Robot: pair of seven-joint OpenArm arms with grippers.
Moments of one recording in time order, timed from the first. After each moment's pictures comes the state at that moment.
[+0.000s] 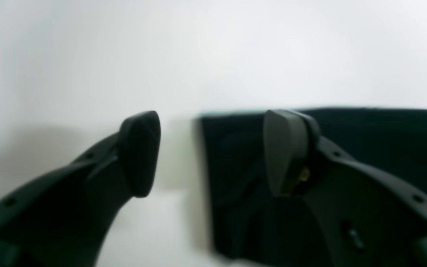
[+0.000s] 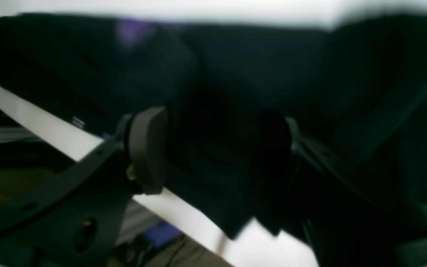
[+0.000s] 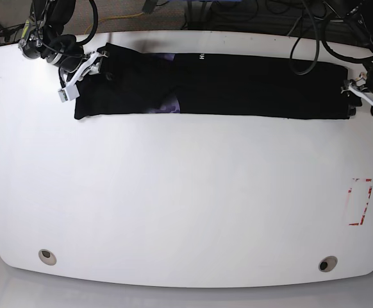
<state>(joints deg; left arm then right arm) 9.1 -12.6 -49.4 96.7 -20.3 -43.0 51.9 -20.1 9.1 31.1 96.0 53.6 40.9 -71.1</state>
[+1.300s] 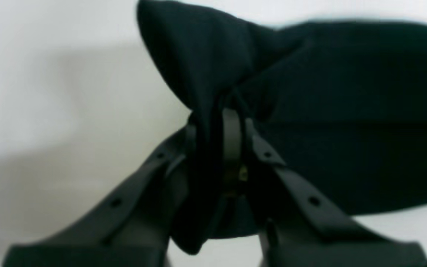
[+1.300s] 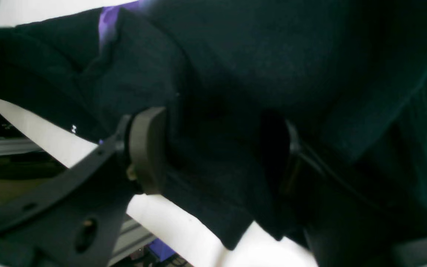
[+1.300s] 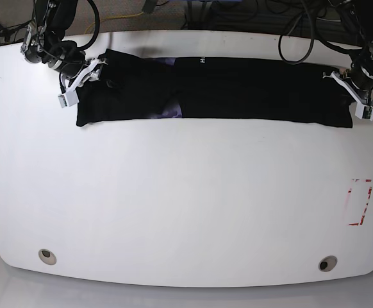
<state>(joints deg) 16.2 -11.3 -41.6 104.4 -21.4 -42.7 55.1 -17.5 9.2 30.9 91.6 53.6 41.0 -68.9</state>
